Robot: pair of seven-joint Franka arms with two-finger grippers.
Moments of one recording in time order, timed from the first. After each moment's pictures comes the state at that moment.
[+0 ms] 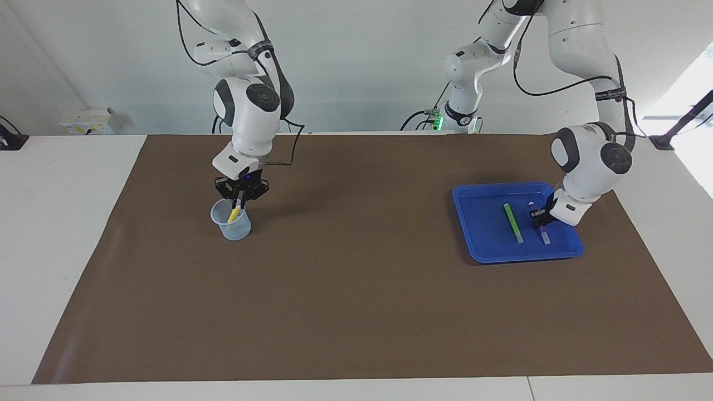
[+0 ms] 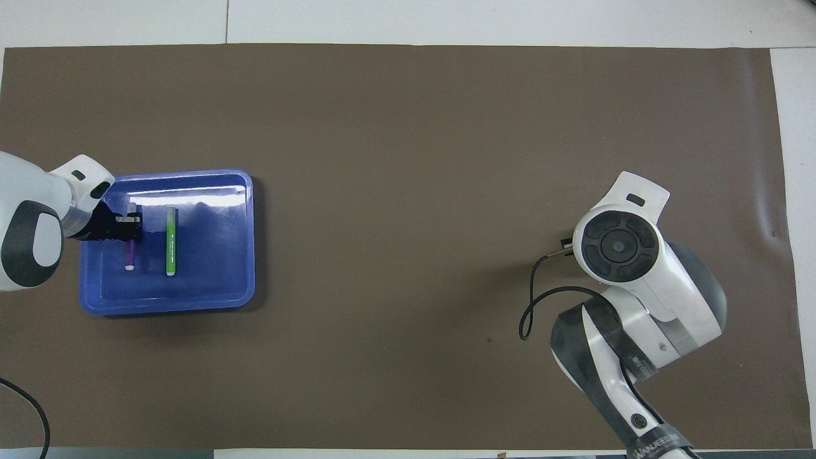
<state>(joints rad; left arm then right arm) 0.40 0.25 -0.29 -2.09 0.12 2.22 -0.03 0.03 -0.04 0.25 -2.21 -0.48 2.14 0.34</state>
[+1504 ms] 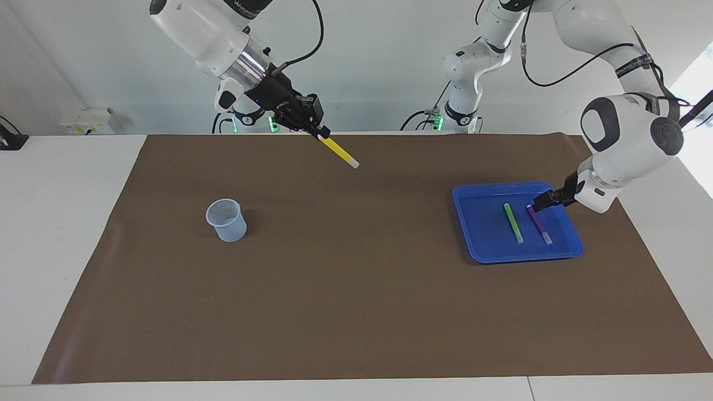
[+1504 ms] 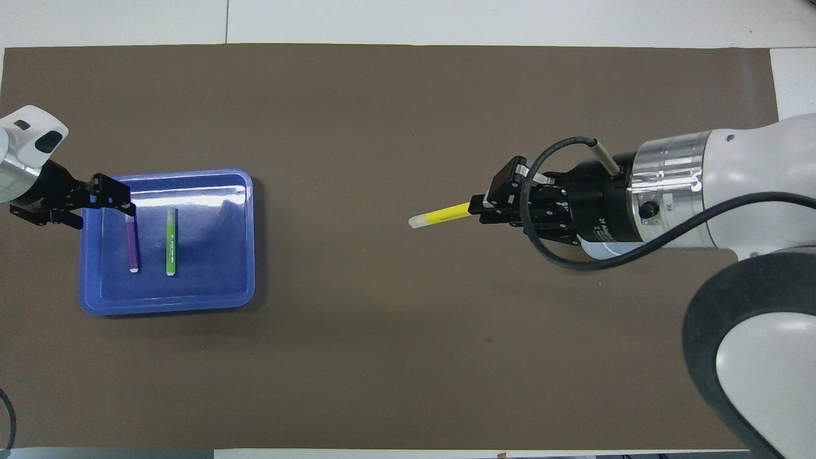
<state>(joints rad) 0.40 0.21 -0.35 -1.74 -0.03 1.72 -0.13 0.03 -0.11 0.25 -1.81 0.79 1.94 0.55</state>
